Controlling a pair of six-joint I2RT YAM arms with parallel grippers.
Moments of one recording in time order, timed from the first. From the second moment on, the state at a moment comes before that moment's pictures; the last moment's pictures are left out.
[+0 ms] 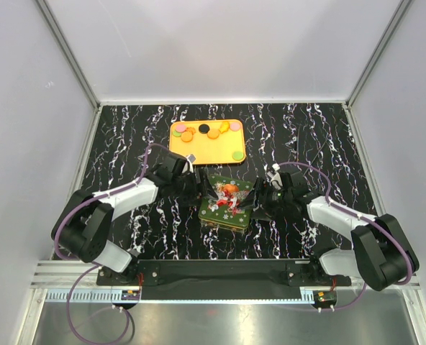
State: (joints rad) left arm -0.54 1.50 0.78 -0.18 0.44 -0.81; right arm 0.42 1.28 0.51 -0.05 -0.64 0.89
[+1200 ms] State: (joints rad) left arm -0.63 1.49 0.78 -0.17 0.23 -0.80; right arm 0.40 1.37 0.46 0.07 -0.79 1.04
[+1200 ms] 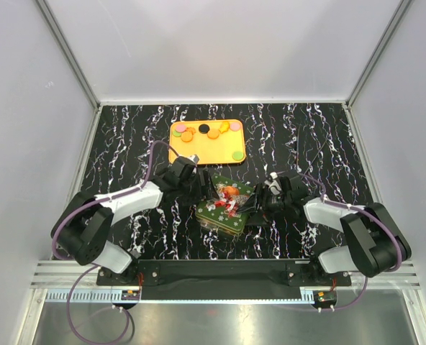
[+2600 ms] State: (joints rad) left arm -0.69 1.27 0.75 -0.21 0.16 -0.87; right arm 0.36 1.41 0.88 -0.47 -0.33 0.60
